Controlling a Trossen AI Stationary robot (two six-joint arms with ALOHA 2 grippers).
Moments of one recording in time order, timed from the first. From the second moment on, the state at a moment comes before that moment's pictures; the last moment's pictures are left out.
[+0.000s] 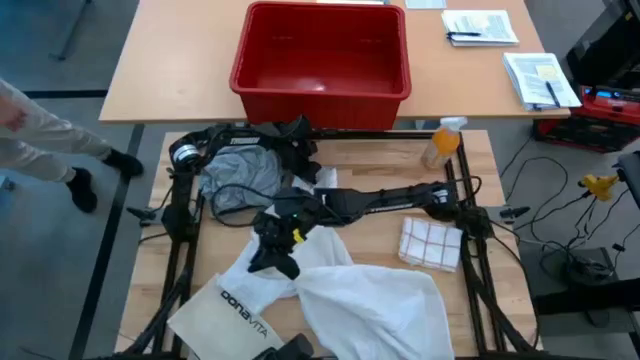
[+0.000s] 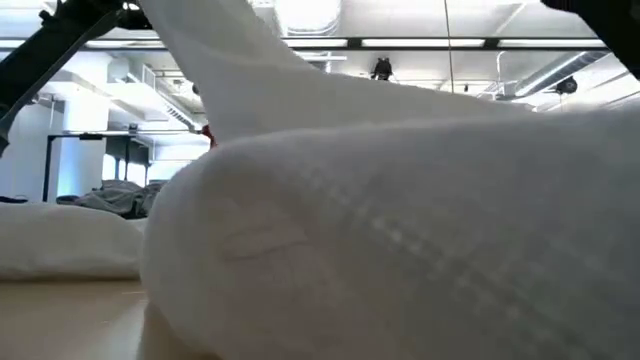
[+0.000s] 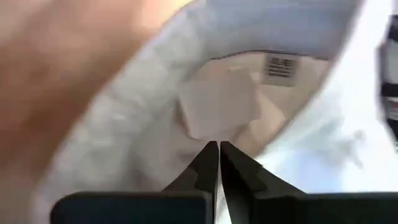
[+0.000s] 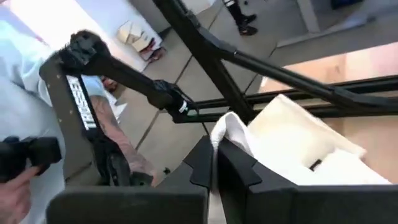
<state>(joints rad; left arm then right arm) 0.63 2.02 1.37 -0.55 0.73 -0.27 0.11 2.27 2.27 -0.28 -0.60 0.43</state>
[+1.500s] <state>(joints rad) 0.66 0.86 0.98 -0.96 0.40 -0.41 0.17 2.49 2.17 -0.24 -0.47 0.07</state>
